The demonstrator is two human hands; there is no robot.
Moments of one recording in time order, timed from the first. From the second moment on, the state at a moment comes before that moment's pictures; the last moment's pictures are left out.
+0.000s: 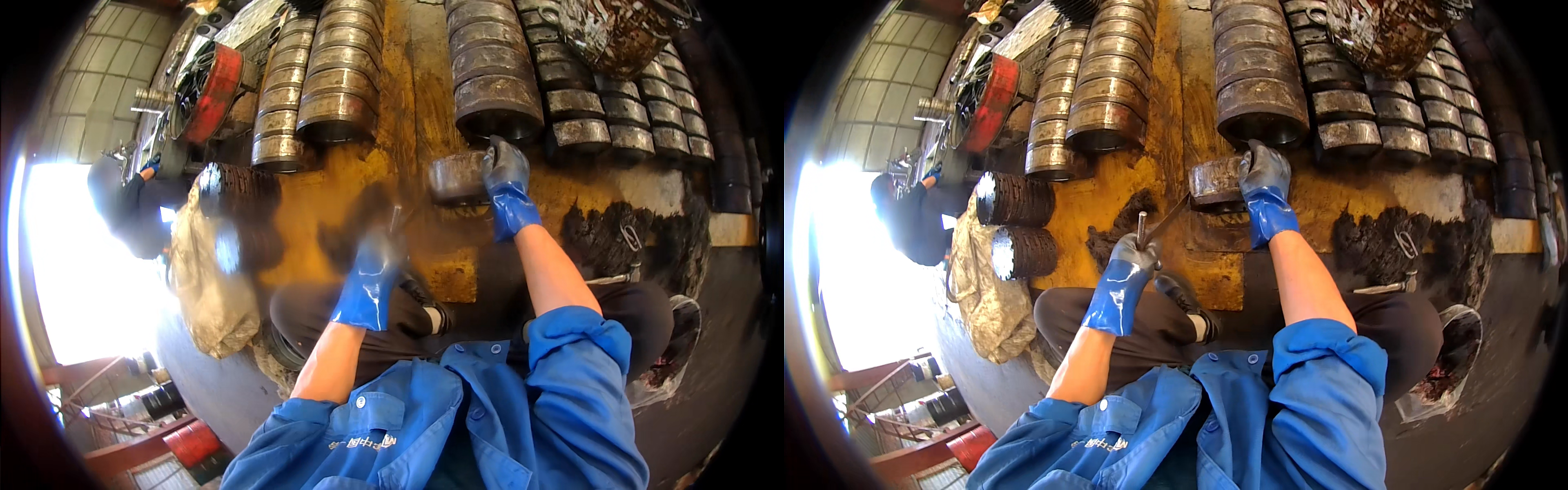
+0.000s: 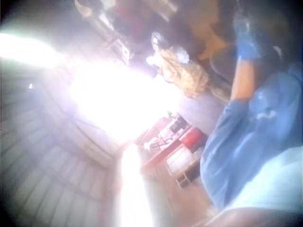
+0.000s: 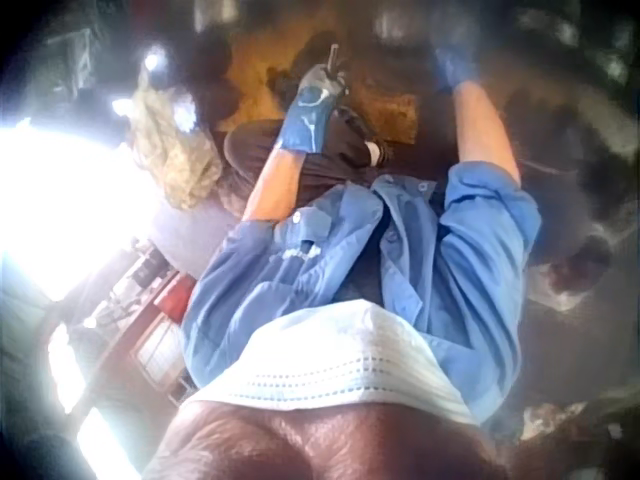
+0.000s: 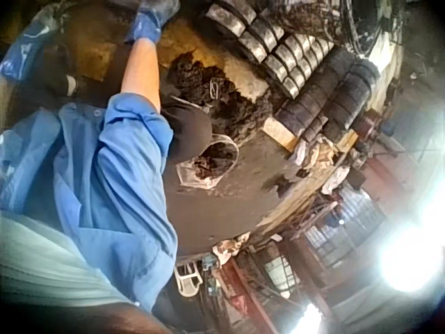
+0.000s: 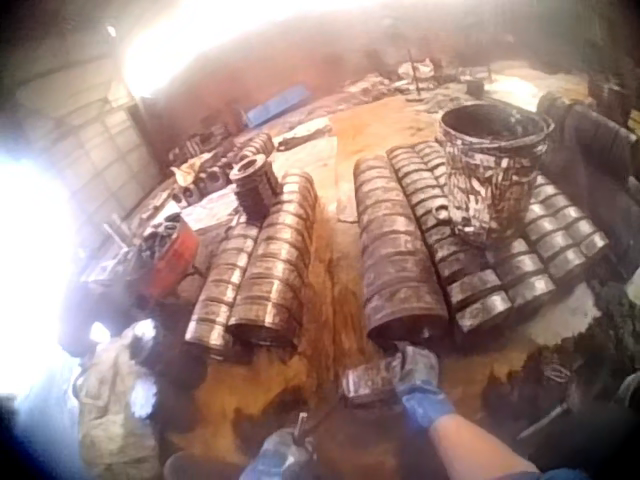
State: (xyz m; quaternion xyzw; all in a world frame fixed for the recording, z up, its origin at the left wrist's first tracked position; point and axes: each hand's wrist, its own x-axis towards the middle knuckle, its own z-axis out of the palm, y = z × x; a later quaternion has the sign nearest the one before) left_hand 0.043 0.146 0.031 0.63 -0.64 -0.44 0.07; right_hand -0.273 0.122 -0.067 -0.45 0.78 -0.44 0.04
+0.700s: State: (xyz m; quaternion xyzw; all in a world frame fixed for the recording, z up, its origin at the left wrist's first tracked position) left_hand 0.042 0.149 0.094 0.55 -0.59 -0.58 0.09; right_hand -0.290 0.120 -0.081 -0.52 0.79 -0.32 0.10
